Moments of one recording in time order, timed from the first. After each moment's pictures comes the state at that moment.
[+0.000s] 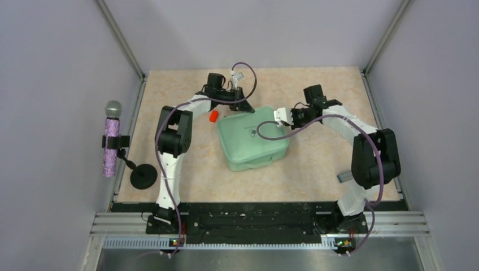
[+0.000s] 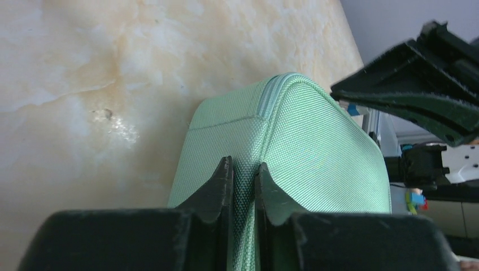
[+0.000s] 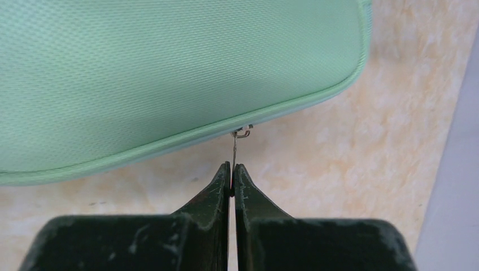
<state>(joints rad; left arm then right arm) -0.29 2.31 1.72 -0.07 1.03 -0.30 0.26 1.73 1.24 -0.55 -0.56 -1.47</state>
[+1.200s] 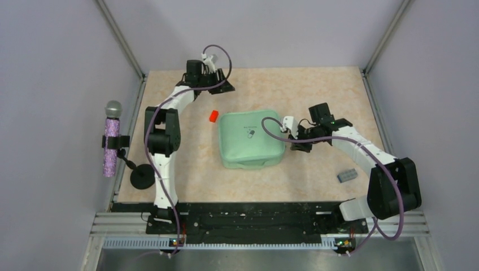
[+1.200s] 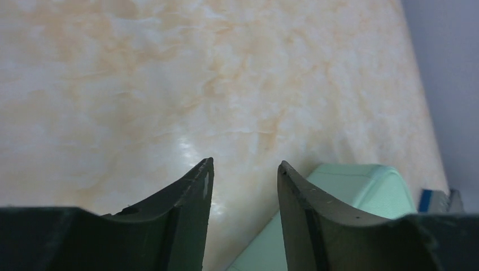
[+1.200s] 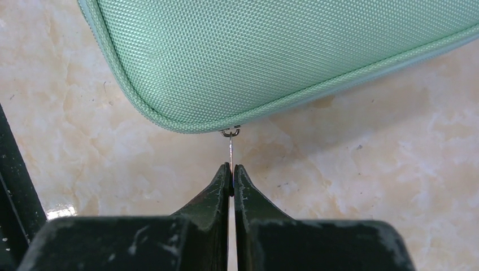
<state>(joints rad) -0.14 2.26 1.83 -0.14 0.62 -0.36 0.30 1.39 0.93 -0.63 -0.57 -0.91</state>
